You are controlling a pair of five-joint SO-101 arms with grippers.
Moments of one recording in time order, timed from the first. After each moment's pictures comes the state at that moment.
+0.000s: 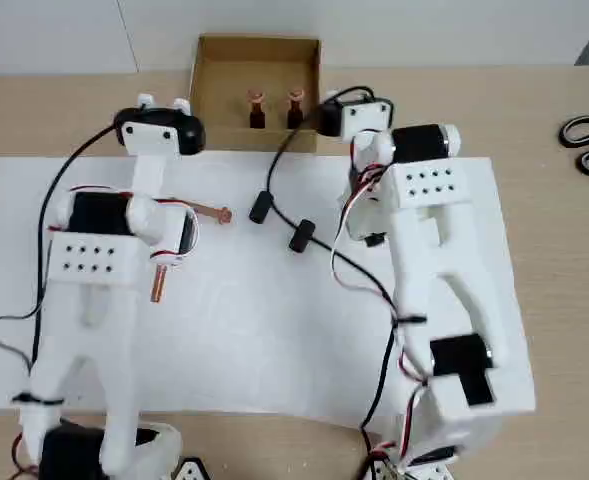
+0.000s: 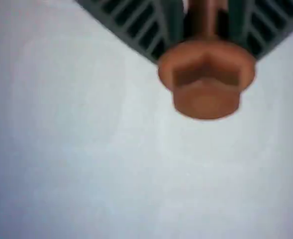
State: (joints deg) left arm -0.1 -18.8 12.0 89.0 0.0; right arm -13.6 6.1 -15.8 96.1 9.2
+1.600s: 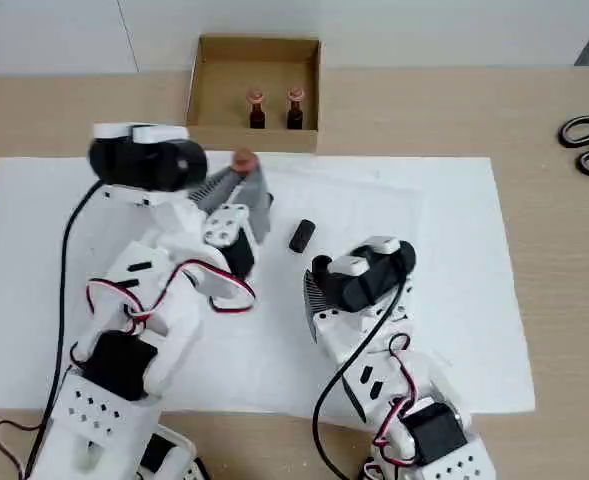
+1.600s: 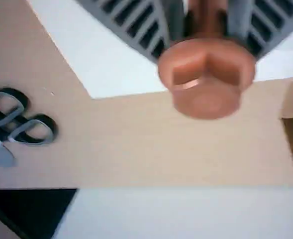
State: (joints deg) left arm 22.2 -56.7 44.0 38.3 23.7; right arm -29.8 -98.7 87.4 40.0 -7.4
